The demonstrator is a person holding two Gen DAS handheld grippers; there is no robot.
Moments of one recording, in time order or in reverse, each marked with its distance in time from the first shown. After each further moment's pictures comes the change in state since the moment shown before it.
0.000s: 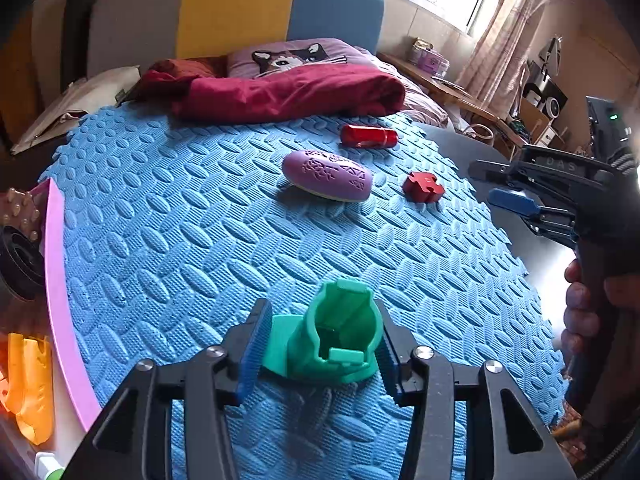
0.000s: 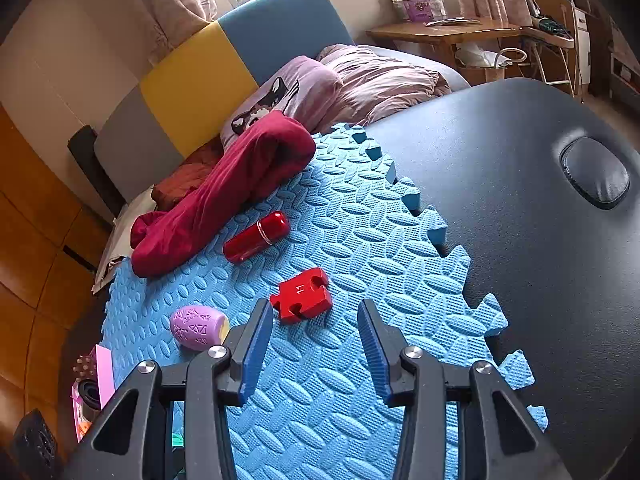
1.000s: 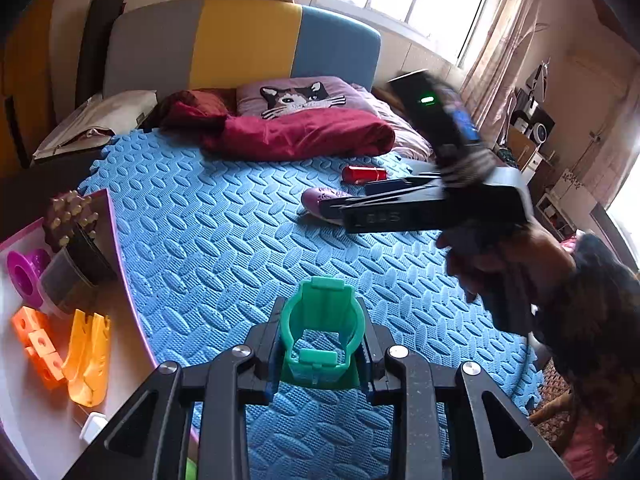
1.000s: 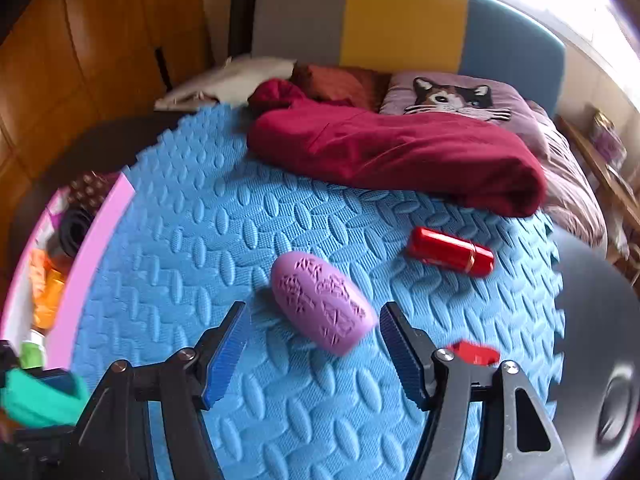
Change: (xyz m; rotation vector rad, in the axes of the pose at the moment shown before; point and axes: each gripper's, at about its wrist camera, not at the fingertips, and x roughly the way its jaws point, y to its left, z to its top) left arm -0.075 0.018 -0.017 -0.019 -0.121 -0.041; right arm 0.080 0.145 -0.025 -0.817 0.207 0.049
